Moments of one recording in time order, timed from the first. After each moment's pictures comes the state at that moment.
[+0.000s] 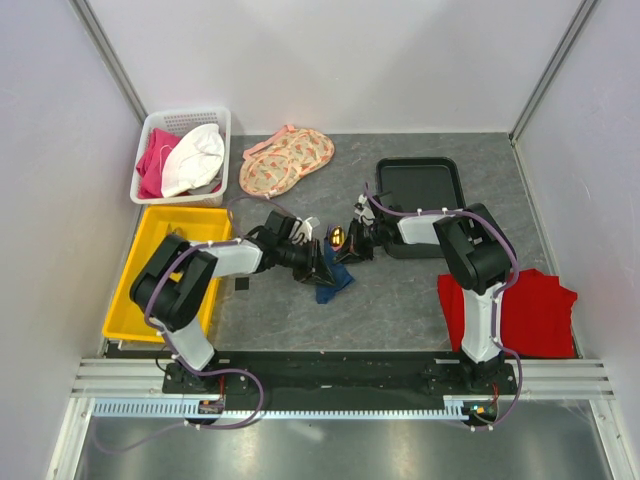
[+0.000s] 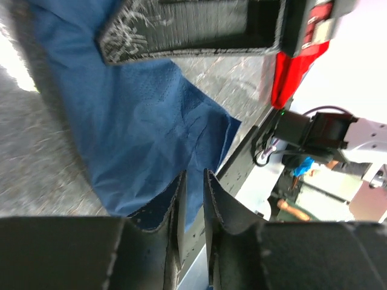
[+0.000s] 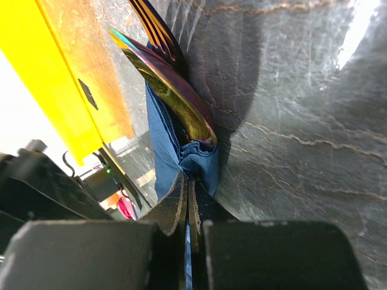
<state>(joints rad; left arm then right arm) -0.53 1.72 0.80 0.03 0.76 -0.71 0.46 2.05 1.12 -0.07 -0.71 0.76</state>
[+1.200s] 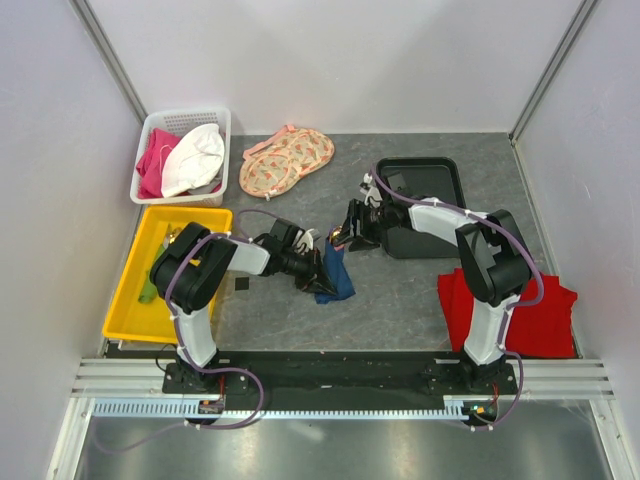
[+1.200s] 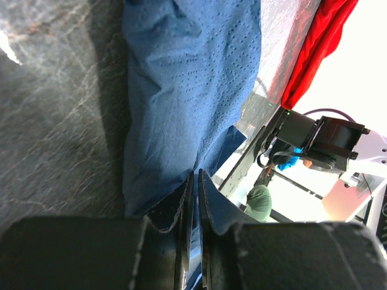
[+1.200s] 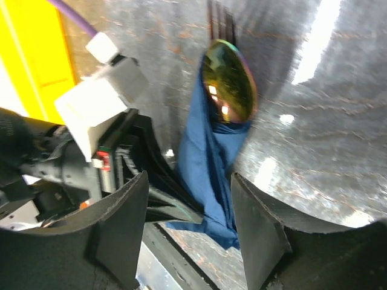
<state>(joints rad) -0.54 1.89 0.79 0.13 0.81 -0.79 0.42 1.91 1.22 -0.29 -0.63 0.60</state>
